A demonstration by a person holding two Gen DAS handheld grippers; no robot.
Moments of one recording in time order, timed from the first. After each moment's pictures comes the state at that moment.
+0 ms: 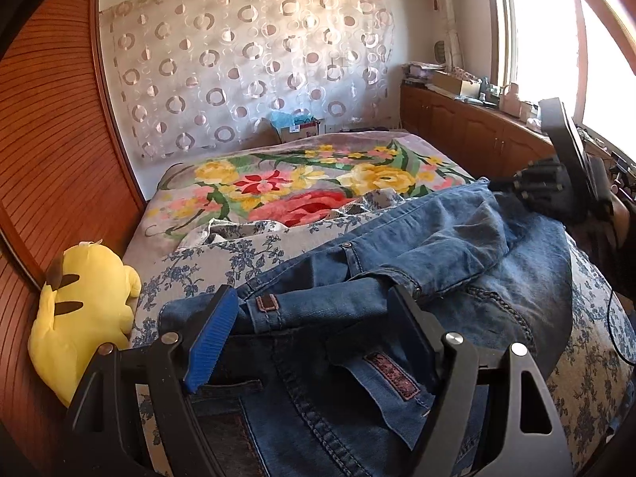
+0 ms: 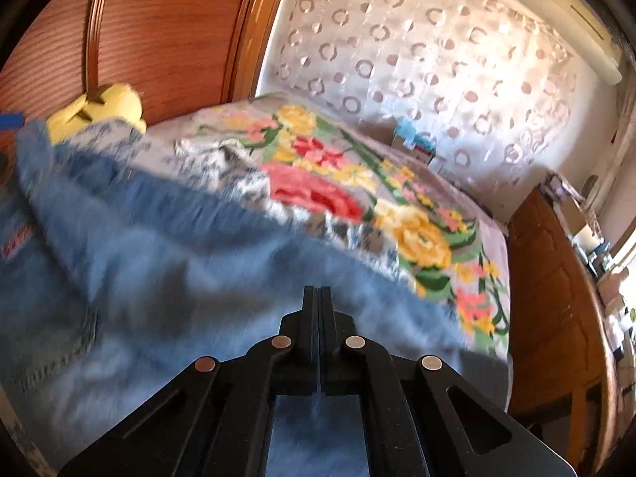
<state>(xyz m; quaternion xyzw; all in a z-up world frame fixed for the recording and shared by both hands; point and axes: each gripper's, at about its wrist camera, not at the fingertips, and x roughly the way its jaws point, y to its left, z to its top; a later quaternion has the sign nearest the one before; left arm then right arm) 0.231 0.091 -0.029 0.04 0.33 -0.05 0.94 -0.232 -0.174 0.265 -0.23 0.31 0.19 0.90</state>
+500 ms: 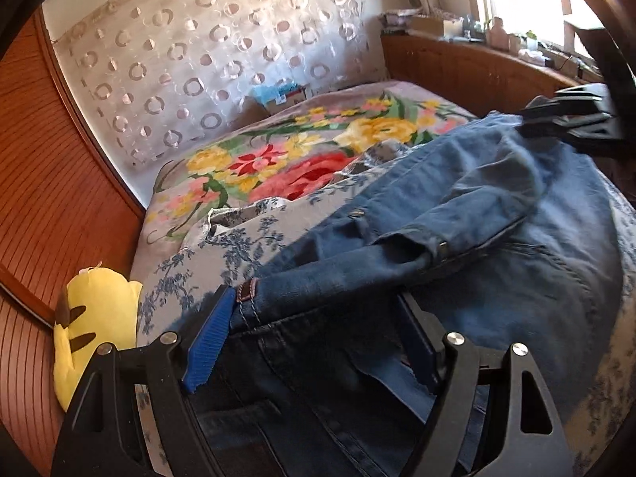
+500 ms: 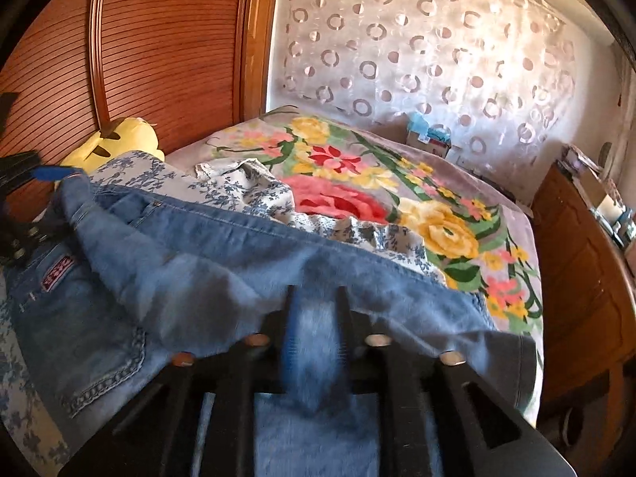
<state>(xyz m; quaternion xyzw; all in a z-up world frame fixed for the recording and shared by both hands) 0.280 0.078 -0.061 0.15 0.38 -0.06 0.91 -0.257 -0.208 0.264 -0.16 0.32 0.22 0.90</state>
